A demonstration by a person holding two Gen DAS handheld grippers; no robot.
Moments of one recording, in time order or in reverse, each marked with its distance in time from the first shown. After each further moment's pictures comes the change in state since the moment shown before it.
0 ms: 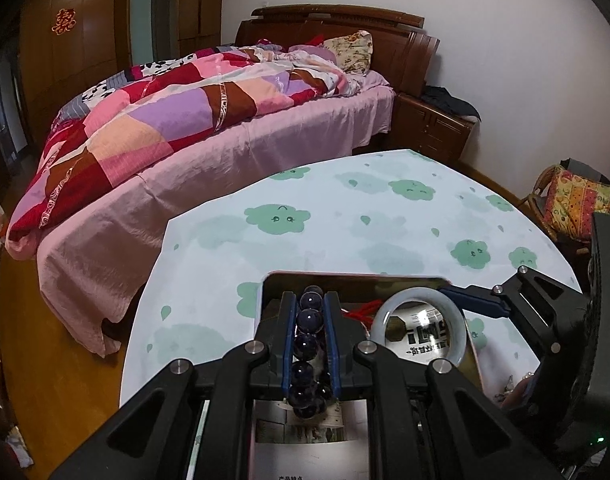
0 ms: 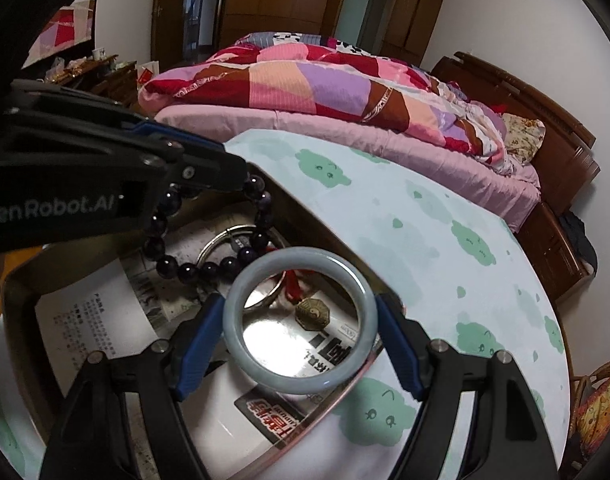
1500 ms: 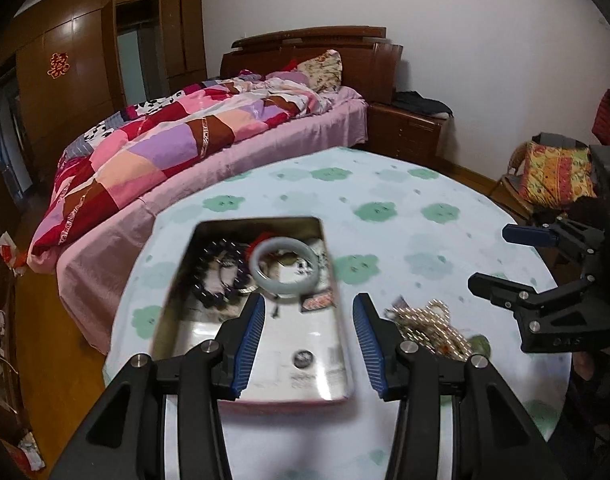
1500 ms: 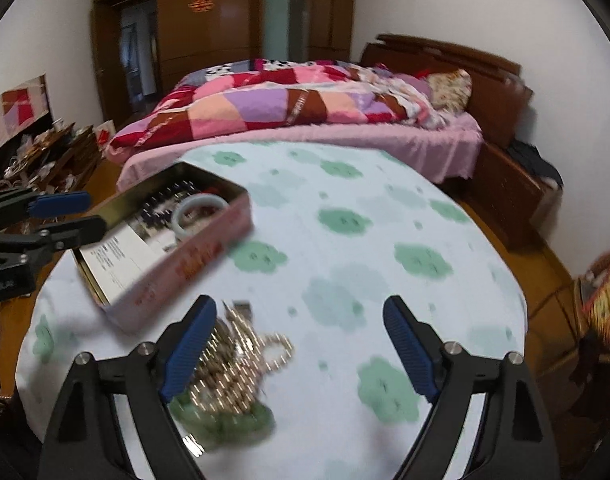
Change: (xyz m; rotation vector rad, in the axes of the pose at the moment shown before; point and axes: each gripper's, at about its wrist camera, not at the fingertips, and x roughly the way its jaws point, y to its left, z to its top) left arm -0.093 -0.109 -0.077 0.112 -0.088 0.039; right arm -0.117 -0.078 -0.106 0.298 -0.068 -0.052
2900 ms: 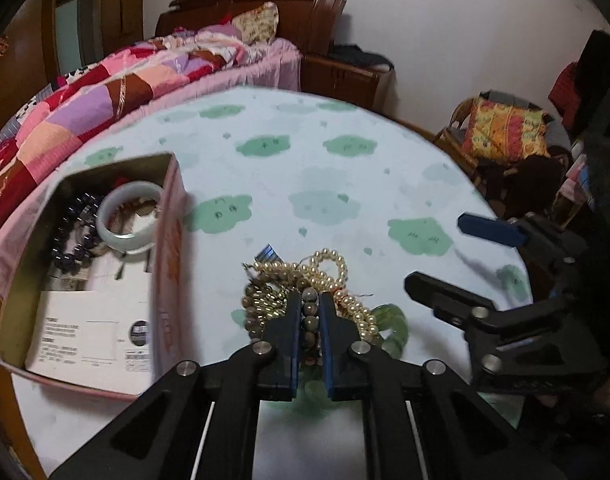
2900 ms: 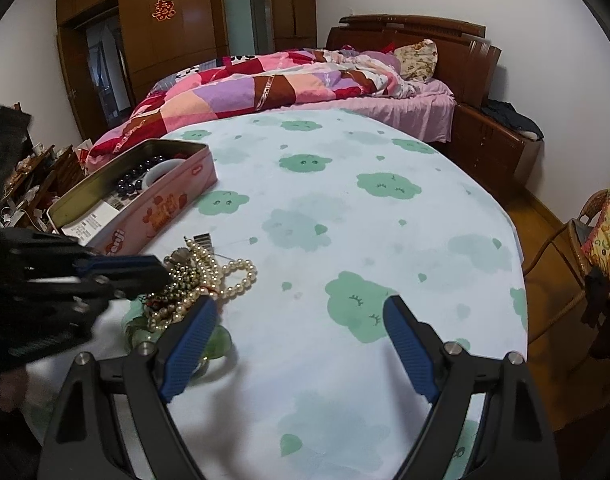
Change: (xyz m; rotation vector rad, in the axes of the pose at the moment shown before) left arm 0.037 -0.073 -0.022 0.033 0.142 -0.231; right arm -0.007 -0.027 -0.058 0.118 0.013 -0.026
